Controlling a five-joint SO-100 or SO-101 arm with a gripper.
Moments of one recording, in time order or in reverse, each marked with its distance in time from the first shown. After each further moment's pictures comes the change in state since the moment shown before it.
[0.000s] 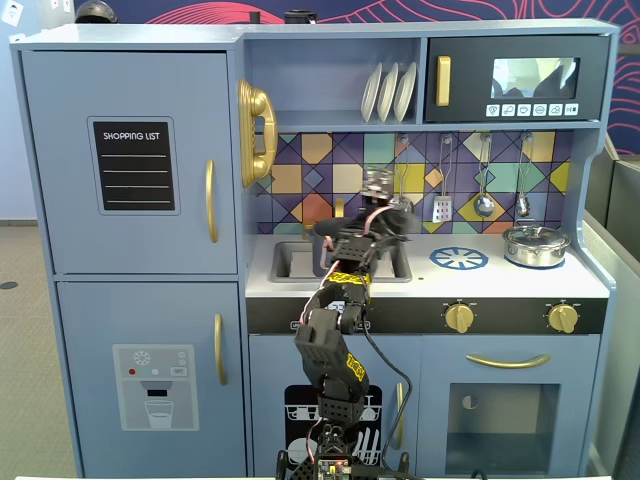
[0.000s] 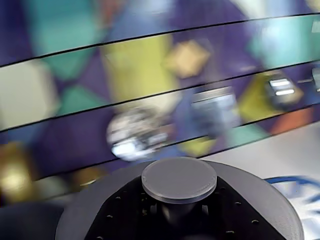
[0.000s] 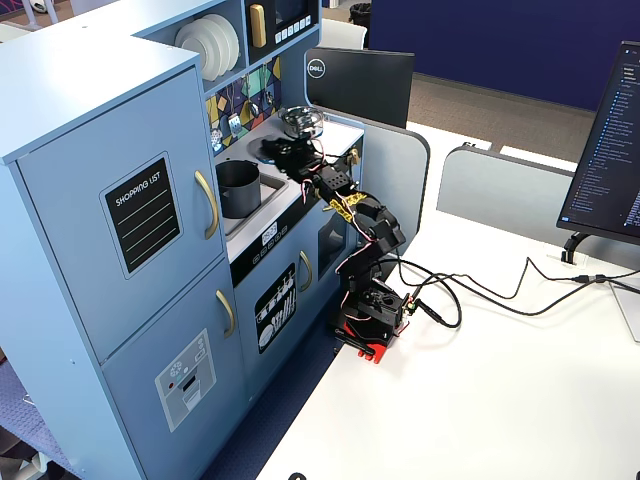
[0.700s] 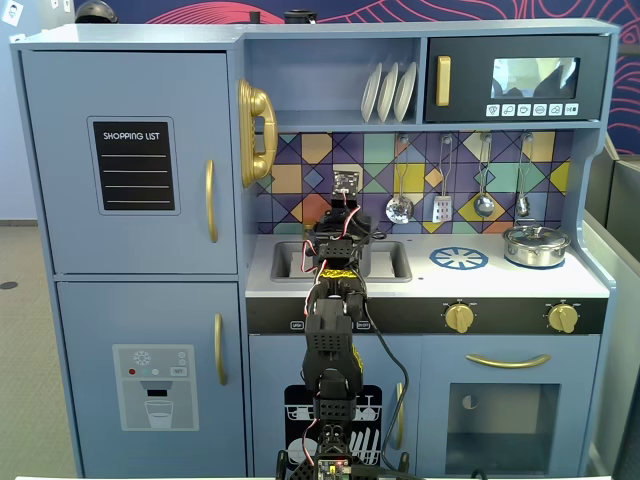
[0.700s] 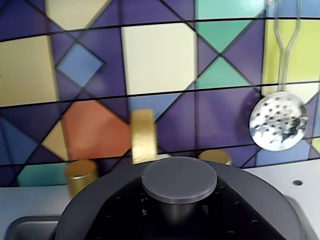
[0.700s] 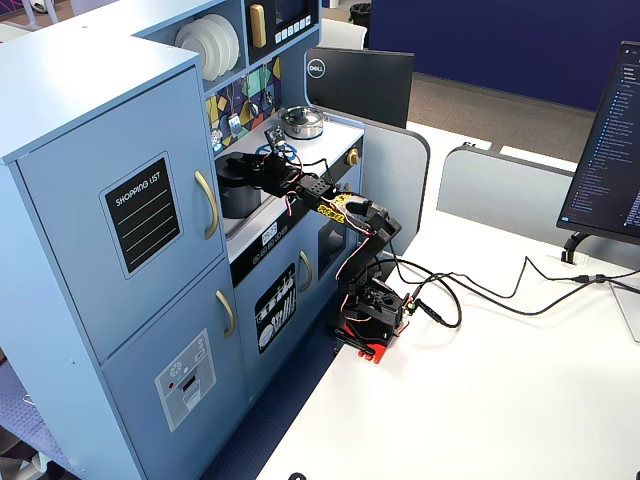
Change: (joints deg) arm -11.5 -8.2 0.0 -8.9 -3.3
